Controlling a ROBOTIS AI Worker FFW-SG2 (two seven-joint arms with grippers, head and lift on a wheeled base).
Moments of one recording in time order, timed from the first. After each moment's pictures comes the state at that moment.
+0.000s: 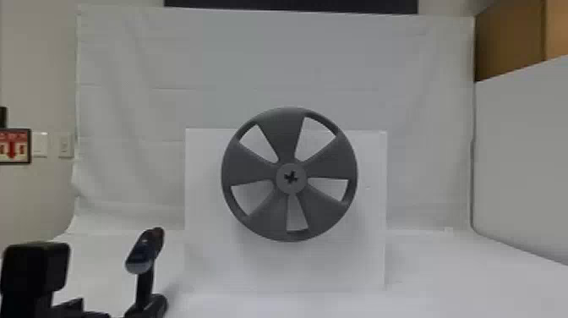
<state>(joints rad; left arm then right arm) -0.28 0.11 0.09 -2.36 0.13 1.13 -0.14 -0.47 -0.34 -0.67 -2.27 0.42 1.16 1.20</state>
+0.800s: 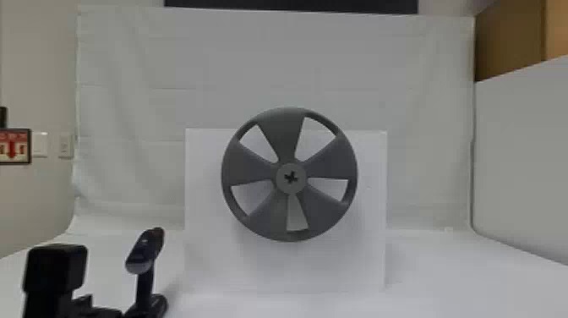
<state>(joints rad) -0.31 0.10 0.06 -2.23 0.07 1.01 -0.14 -0.47 -0.34 -0.65 -2.27 0.44 1.16 1.20</state>
